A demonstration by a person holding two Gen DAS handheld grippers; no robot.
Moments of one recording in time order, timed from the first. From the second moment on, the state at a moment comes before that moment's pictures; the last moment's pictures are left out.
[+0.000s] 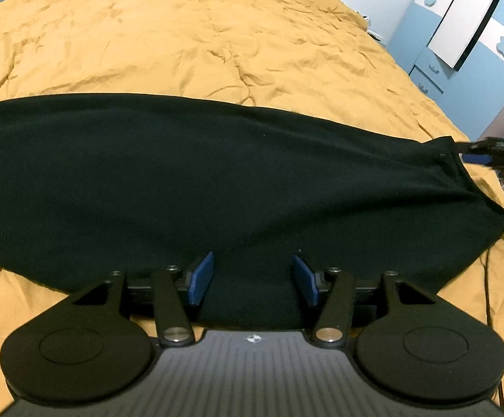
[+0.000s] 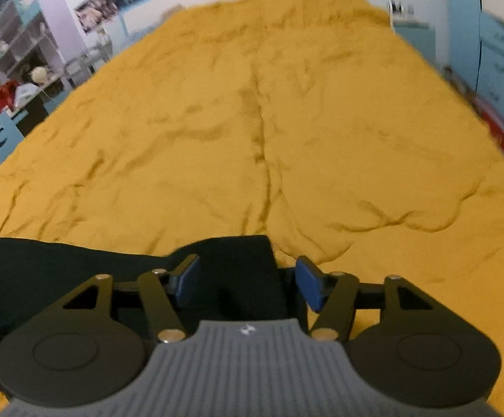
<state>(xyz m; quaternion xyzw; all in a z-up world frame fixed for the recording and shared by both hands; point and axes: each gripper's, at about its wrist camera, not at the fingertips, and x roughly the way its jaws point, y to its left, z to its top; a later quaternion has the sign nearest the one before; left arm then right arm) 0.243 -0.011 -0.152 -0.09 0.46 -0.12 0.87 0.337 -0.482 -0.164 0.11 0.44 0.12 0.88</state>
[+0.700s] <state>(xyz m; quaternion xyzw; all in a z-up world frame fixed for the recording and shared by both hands) 0.236 -0.011 -0.154 -0.10 0.45 -0.12 0.88 0.361 -0.470 -0.181 0.15 0.43 0.14 0.88</state>
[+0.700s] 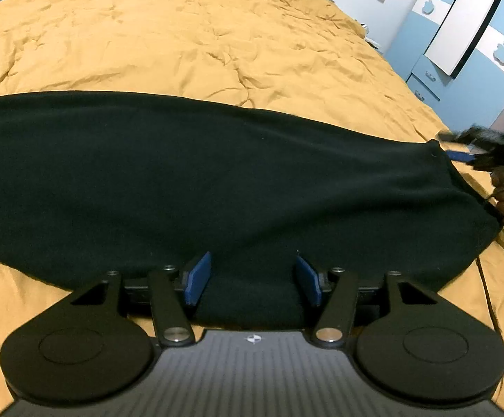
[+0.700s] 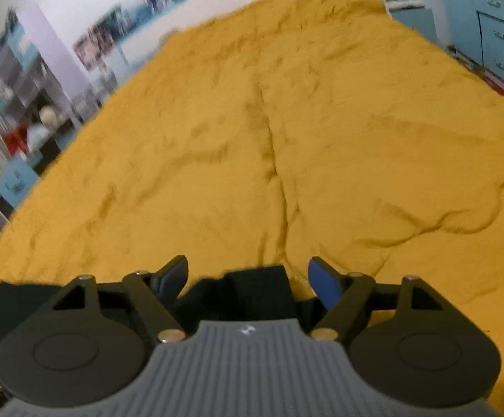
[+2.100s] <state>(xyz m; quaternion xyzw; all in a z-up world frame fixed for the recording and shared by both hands) 0.163 0.135 -0.104 -0.20 0.38 -0.02 0.90 0.150 -0.190 -0.135 0.01 0.34 0.20 0.92</state>
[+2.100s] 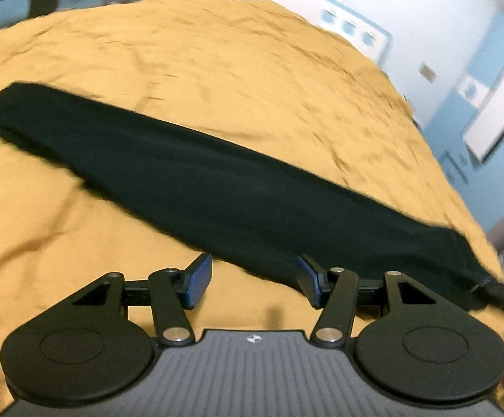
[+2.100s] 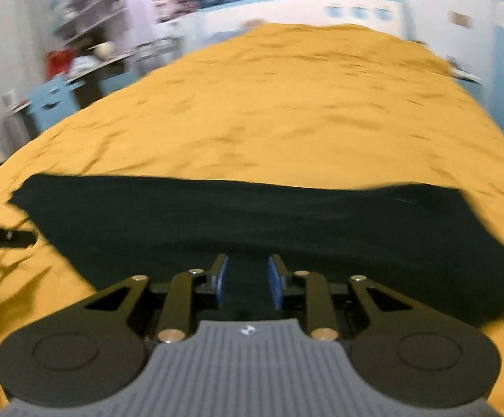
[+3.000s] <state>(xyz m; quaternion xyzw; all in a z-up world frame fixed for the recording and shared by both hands) 0.213 0.413 -0.205 -0.59 0.24 0.12 0.76 0.196 0.048 -0.136 -0.01 0.34 0.28 0.90</state>
